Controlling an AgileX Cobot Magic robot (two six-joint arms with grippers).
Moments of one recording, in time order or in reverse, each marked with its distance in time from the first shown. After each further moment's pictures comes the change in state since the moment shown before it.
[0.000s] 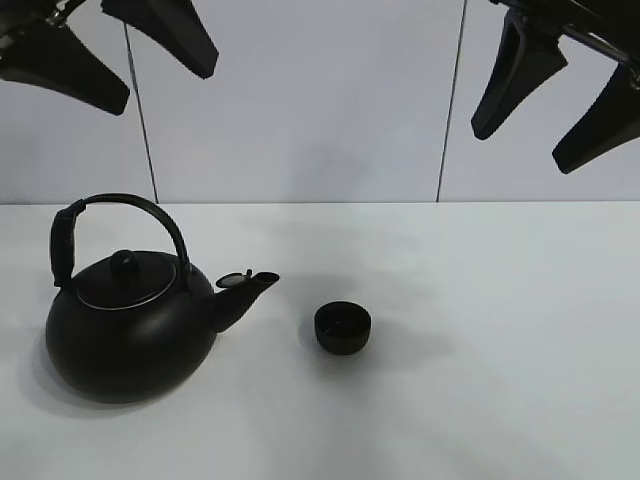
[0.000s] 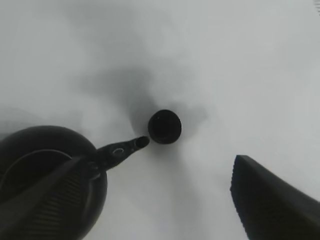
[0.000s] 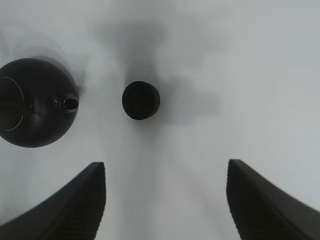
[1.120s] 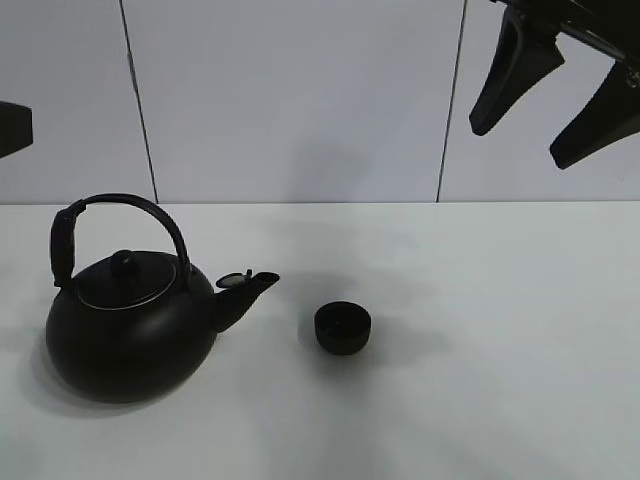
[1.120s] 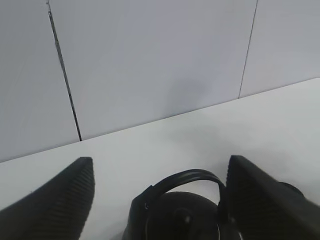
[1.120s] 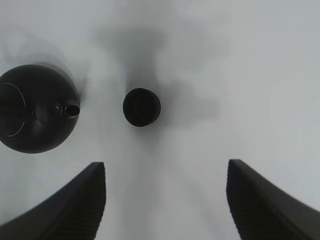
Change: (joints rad) left arm -0.016 -0.438 0.902 0.412 -1.218 -0.019; right arm 0.000 0.000 0.000 0.000 -0.023 -0.008
